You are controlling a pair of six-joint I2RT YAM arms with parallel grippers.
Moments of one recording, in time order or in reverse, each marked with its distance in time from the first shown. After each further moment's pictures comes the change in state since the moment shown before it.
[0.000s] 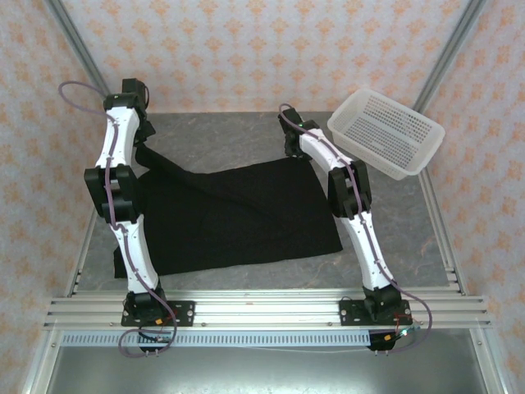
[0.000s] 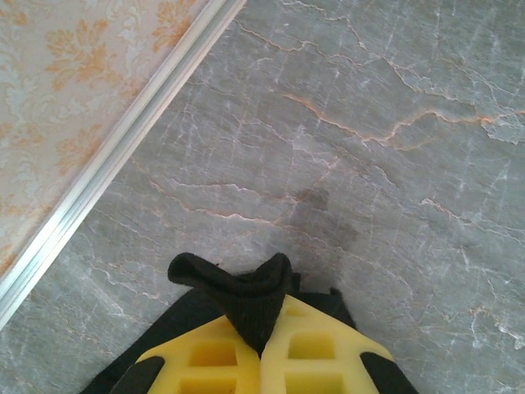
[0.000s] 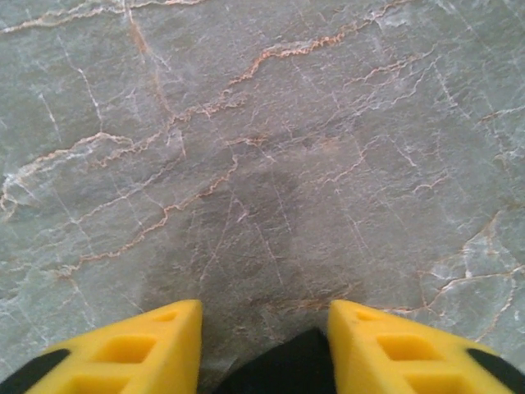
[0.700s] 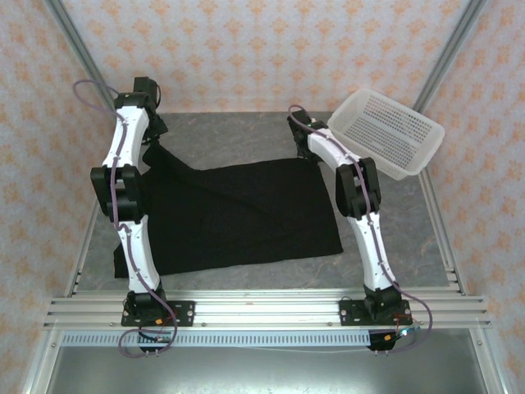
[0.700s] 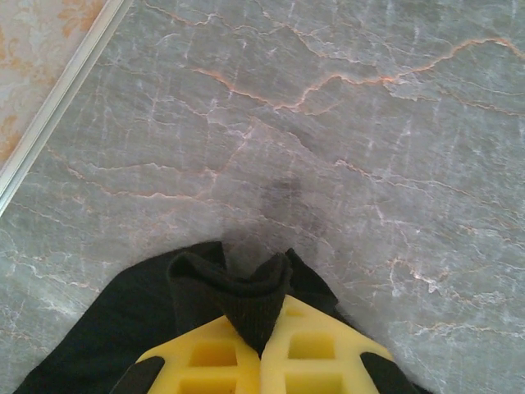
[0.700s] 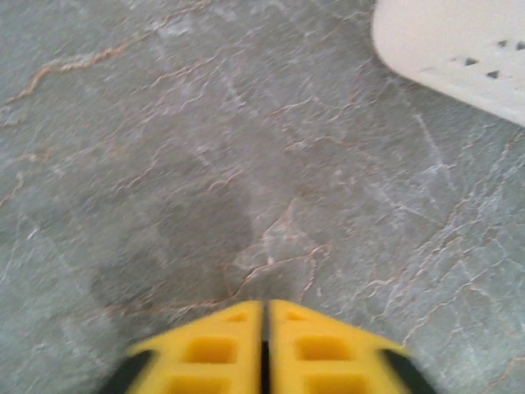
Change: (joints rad) left arm -0.060 0.000 0.008 0.014 0.081 -0.001; right arm -0.040 -0.106 -0.169 -0.006 0.137 0.039
